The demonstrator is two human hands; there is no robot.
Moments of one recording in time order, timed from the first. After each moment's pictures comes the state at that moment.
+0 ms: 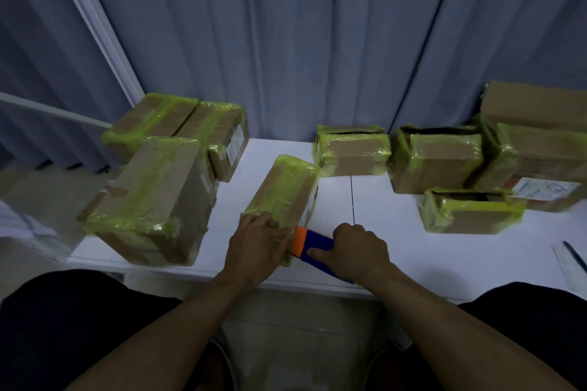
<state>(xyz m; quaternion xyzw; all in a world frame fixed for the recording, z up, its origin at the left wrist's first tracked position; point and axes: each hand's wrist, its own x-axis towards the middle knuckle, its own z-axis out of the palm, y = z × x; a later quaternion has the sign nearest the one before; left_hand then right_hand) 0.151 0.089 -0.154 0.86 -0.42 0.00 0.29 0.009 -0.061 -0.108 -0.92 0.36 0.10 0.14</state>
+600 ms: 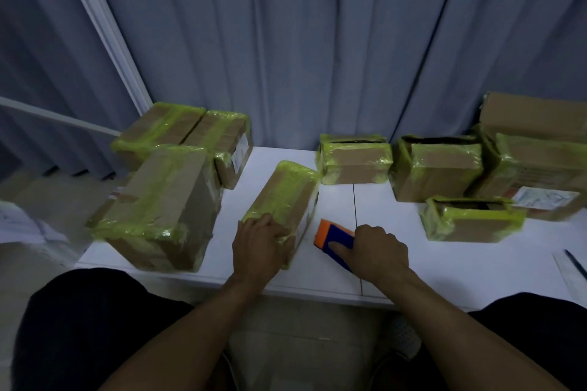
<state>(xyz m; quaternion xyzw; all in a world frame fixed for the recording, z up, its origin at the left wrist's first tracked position) 0.152 0.081 -0.155 0.89 -0.30 -0.10 0.34 -0.007 -0.073 -0.095 -0.91 0.41 0.05 0.09</state>
